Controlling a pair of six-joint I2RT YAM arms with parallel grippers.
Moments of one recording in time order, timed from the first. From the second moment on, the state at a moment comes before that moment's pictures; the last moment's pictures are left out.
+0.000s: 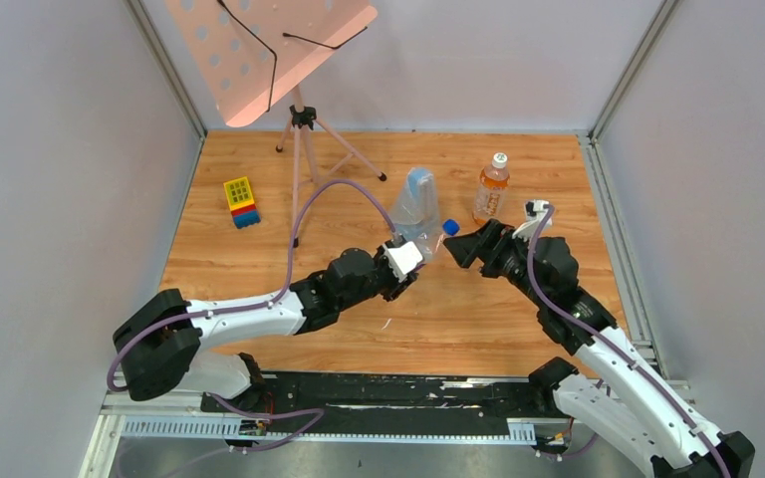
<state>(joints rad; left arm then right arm) -1.02 1.33 0.66 0.37 -0.08 0.19 0.54 0.69 0.62 -0.17 -0.02 0.74</state>
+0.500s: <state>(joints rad) -1.02 1.33 0.62 0.49 0.02 0.13 0.54 0.81 0.59 0.13 -0.06 0.75</state>
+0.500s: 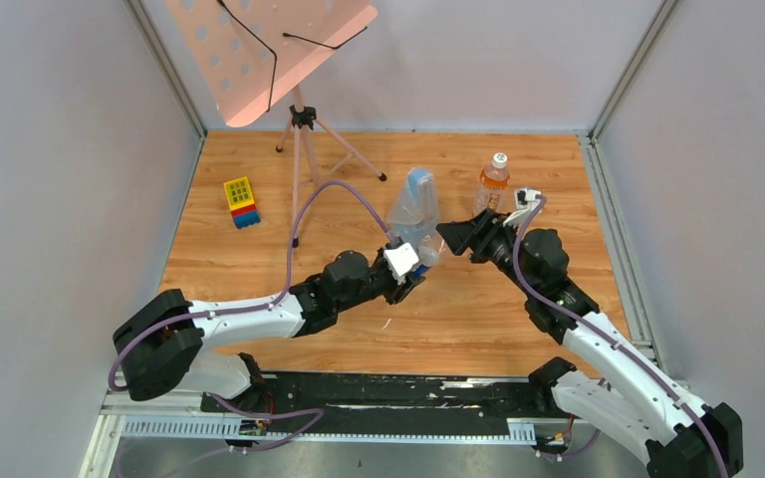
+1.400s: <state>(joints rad) -0.84 0.99 0.76 -0.07 -0.36 -0.13 0.53 0.91 0.82 -0.14 0.33 0.25</state>
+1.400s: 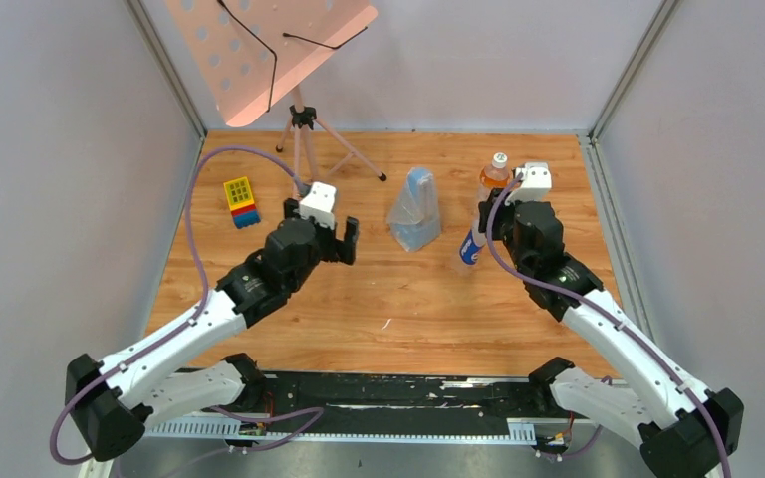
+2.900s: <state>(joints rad) -0.77 0.45 0.73 -0.32 -0.66 0.11 0.53 1.06 0.71 0.09 0.48 0.12</state>
